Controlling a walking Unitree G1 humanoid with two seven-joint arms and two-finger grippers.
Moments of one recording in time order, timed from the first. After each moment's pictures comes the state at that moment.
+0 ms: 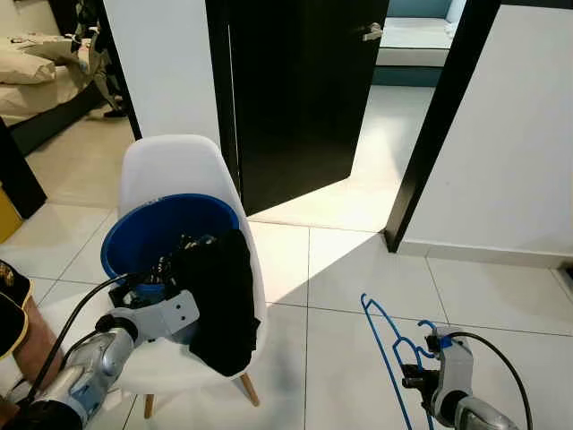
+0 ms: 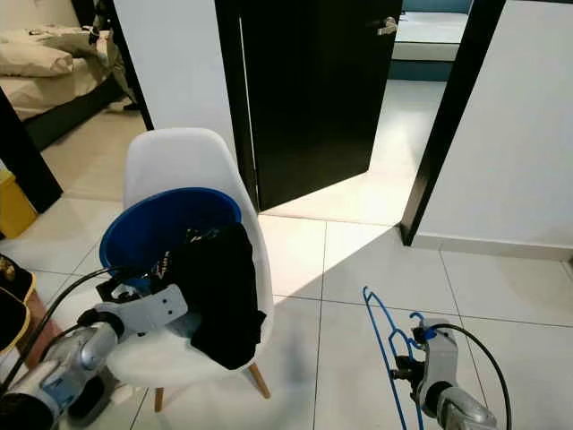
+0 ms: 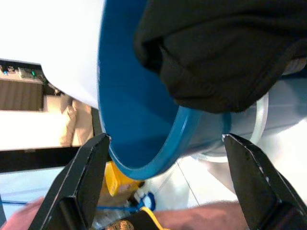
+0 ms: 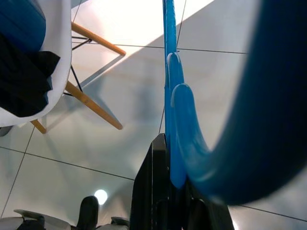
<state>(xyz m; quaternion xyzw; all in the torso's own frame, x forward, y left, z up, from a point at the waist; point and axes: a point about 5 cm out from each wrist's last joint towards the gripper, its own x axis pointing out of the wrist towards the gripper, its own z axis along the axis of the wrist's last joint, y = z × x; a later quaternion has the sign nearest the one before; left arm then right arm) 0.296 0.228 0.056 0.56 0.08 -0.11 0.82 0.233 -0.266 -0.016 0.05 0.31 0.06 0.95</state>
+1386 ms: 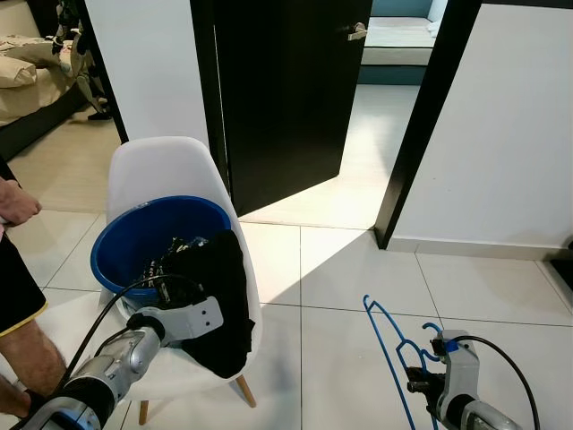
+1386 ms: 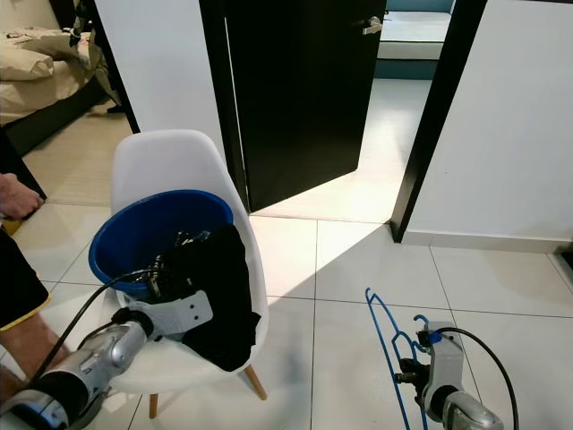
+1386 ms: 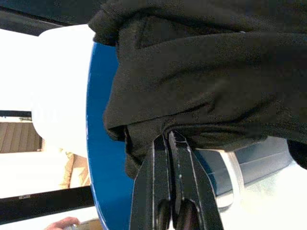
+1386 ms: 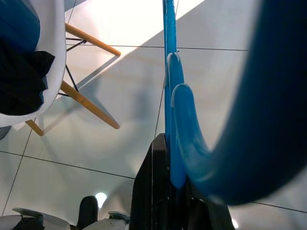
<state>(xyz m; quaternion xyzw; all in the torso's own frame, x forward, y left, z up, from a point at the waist) 0.308 0.202 0.042 0.56 0.03 -0.16 0.81 0.227 -0.270 -0.014 0.05 0.31 0.06 0.95</state>
